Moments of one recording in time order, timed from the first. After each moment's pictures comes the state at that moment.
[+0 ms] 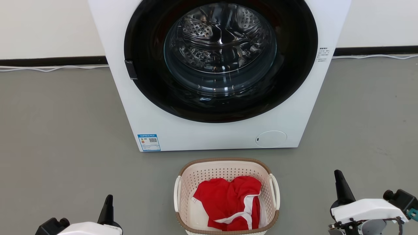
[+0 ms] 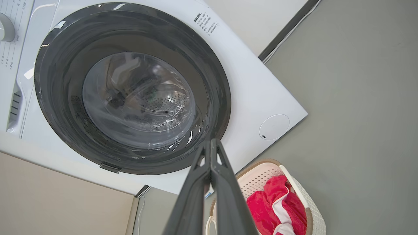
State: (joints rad) left arm -0.03 0.03 0.09 0.42 -0.99 -0.06 -0.06; right arm -0.10 -0.05 -0.09 0.43 0.88 0.12 -0.06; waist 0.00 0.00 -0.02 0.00
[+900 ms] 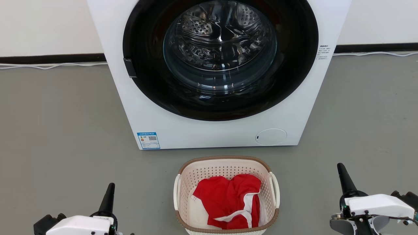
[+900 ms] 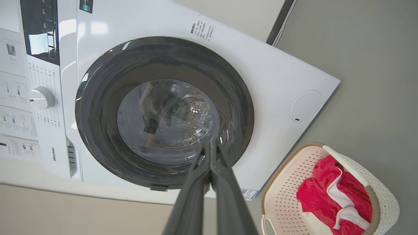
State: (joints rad) left arm -0.04 0.03 0.09 0.35 -1.27 -0.09 0.02; right arm -0.10 -0.05 -0.11 0.36 1.22 0.12 0.02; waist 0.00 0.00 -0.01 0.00
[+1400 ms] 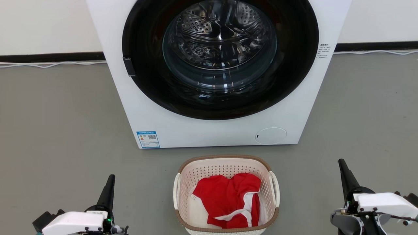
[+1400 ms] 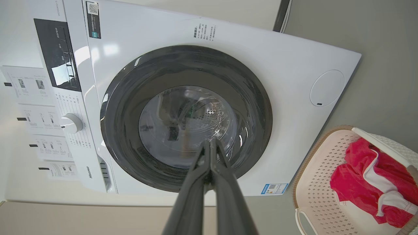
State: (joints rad) left arm -0.05 0.03 0.09 0.31 -1.44 -0.11 0.06; right arm -0.10 -0.05 -0.12 0.32 1.41 0.12 0.06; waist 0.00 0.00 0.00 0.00
